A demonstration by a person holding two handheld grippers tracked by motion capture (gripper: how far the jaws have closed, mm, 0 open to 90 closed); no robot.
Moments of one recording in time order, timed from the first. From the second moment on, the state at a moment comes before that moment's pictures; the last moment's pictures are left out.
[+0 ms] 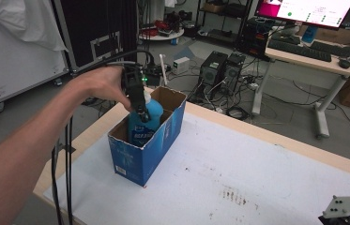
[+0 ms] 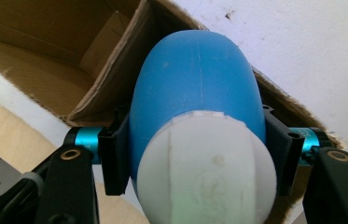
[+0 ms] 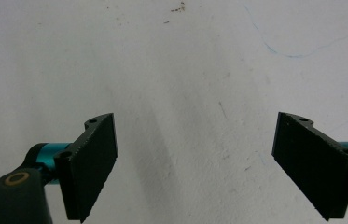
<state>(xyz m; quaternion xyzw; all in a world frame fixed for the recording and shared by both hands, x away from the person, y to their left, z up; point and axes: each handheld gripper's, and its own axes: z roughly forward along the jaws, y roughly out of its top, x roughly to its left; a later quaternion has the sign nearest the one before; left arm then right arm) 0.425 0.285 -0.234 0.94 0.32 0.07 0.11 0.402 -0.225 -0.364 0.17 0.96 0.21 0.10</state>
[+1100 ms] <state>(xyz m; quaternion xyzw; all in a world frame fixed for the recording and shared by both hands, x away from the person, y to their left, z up) 0.424 0.285 -0.278 0.96 0.24 0.06 0.10 0.400 -0.227 -0.372 0.18 0.96 0.20 0.10</state>
